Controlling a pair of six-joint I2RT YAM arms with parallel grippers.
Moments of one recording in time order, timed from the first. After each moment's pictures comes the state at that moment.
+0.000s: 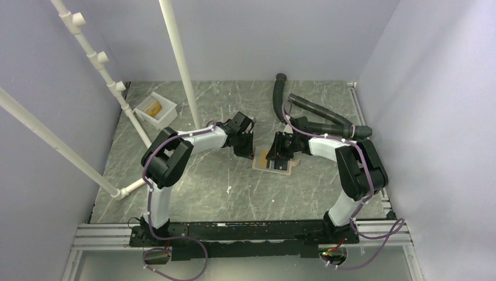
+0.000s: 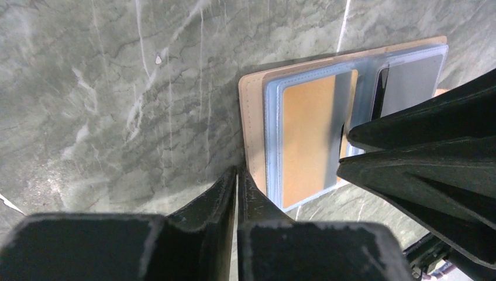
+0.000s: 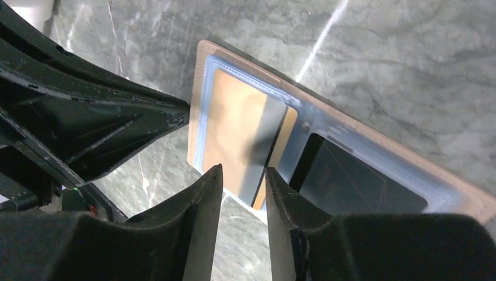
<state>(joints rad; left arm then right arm) -0.70 2.01 1.34 -0.34 0.19 -0.56 0.32 1.71 0.85 -0.11 -0.52 0.51</state>
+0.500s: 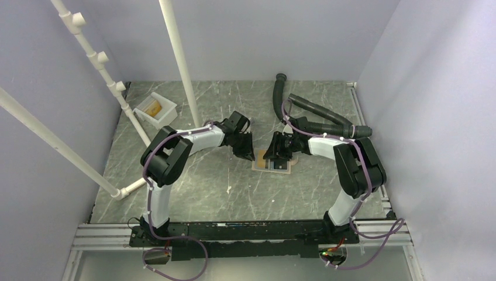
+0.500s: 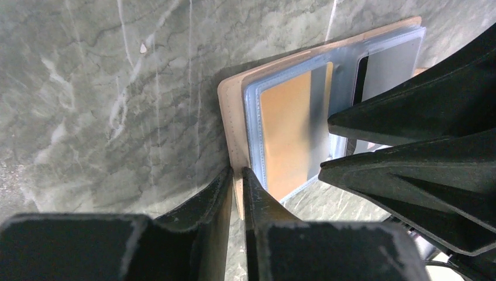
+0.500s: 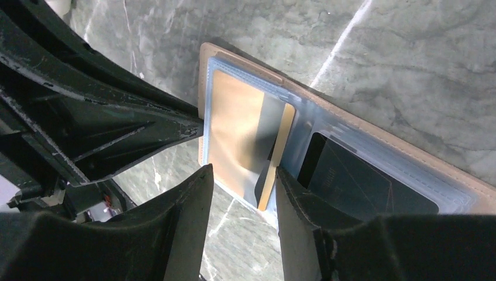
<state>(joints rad) -0.67 2.02 1.33 -0.32 0.33 -0.59 0.32 1.72 0.85 -0.10 -0.56 0.52</state>
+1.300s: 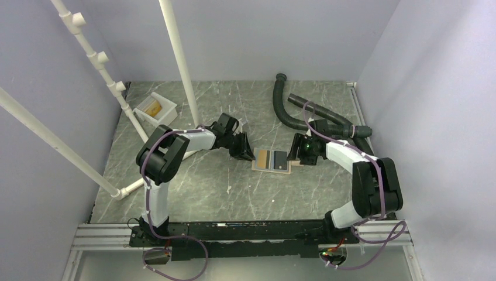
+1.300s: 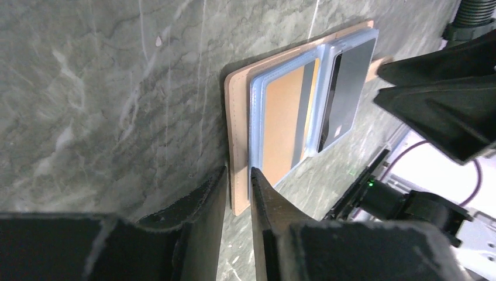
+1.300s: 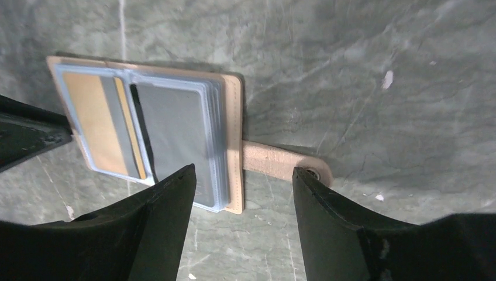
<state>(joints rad) -0.59 2.01 1.19 -0.11 0.53 -0.70 0.16 1.48 0.78 -0.35 -0.23 0.42</state>
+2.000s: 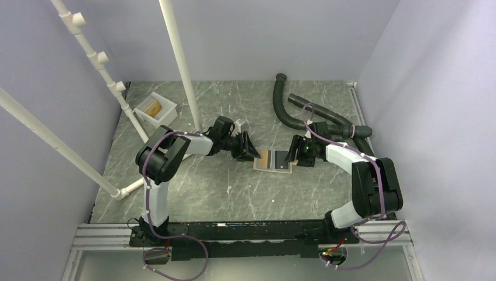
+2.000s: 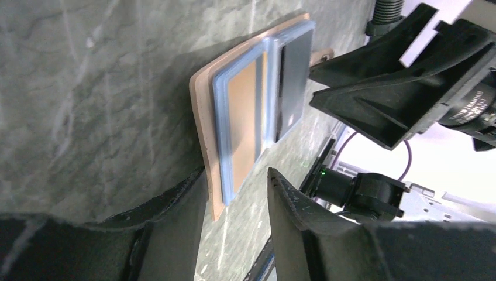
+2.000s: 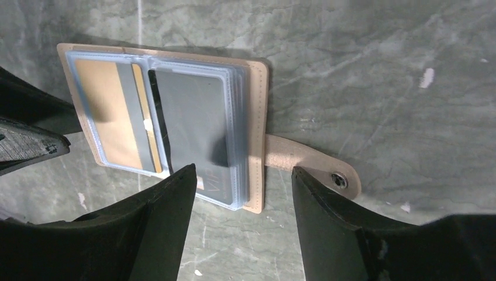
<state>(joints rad) -0.57 2.01 1.06 0.21 0.70 -0.86 0.17 1.49 0.73 -0.31 -0.29 0.42</state>
